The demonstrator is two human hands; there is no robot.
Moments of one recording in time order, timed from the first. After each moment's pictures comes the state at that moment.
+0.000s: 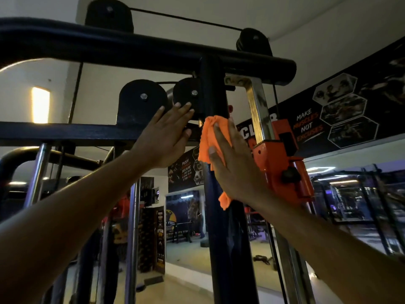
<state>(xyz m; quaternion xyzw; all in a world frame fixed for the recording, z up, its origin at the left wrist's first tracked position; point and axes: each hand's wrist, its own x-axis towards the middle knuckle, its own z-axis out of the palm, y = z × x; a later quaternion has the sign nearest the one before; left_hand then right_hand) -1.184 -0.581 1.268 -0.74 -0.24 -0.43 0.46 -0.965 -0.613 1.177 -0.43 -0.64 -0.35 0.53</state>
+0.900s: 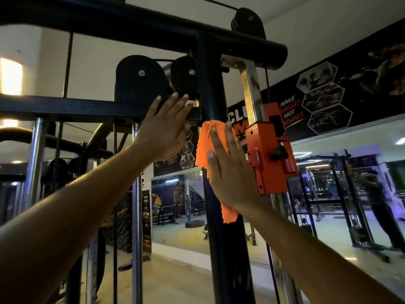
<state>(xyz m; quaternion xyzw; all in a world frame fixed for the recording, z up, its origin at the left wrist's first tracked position) -1.184 -0.577 1.230 -0.72 -0.26 -0.42 0.49 -0.988 -0.617 1.108 -0.46 -0.59 -0.37 0.54</state>
